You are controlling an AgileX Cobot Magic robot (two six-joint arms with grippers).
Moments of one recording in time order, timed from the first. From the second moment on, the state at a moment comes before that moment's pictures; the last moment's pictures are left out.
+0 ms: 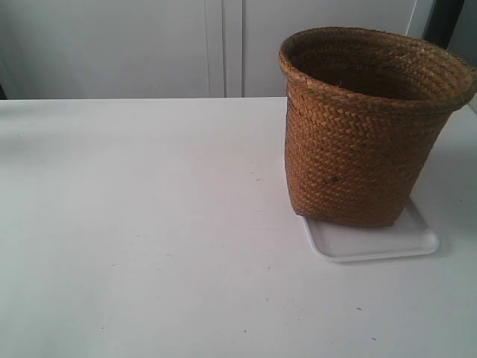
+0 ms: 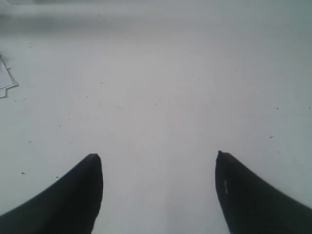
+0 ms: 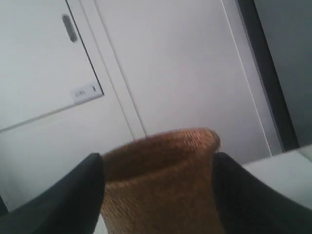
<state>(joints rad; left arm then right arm) 0.05 0.00 0.02 -0.21 0.43 0.15 -0.05 0.00 -0.28 0.51 0.17 -0.11</state>
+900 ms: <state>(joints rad) 0.05 0.00 0.02 -0.21 0.43 0.15 0.08 0.00 0.00 0.54 0.30 -0.28</state>
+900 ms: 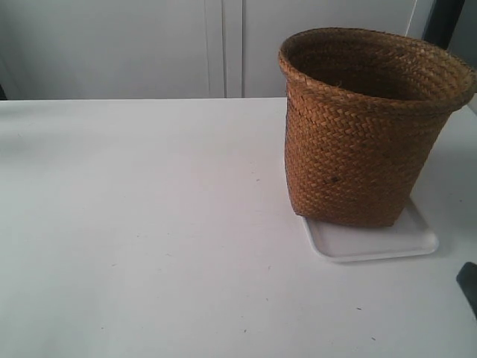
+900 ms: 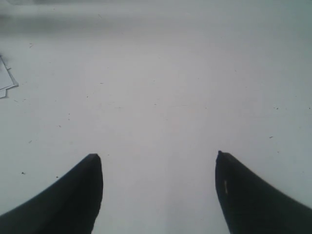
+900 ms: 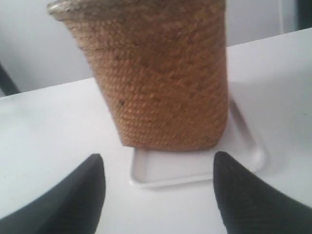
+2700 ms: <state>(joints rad) 0.05 0.00 0.02 -0.21 0.43 0.15 0.06 0.00 0.00 0.33 0.15 -0.41</state>
